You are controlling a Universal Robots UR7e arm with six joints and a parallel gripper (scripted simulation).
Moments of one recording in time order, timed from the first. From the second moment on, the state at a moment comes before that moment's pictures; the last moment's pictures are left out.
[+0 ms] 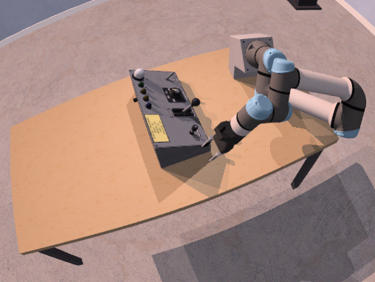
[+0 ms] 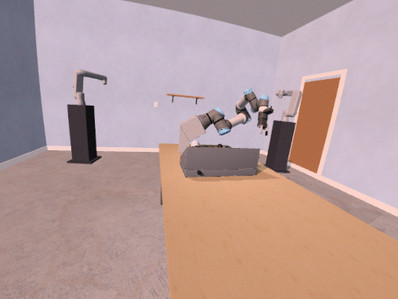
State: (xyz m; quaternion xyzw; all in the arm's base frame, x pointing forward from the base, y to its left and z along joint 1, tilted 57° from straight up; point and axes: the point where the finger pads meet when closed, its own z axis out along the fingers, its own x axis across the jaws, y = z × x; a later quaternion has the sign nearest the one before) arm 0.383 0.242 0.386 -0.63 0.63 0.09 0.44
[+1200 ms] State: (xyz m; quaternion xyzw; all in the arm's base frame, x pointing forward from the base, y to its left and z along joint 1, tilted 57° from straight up) arm 0.313 0.188 0.171 -0.54 0.74 0.05 0.41
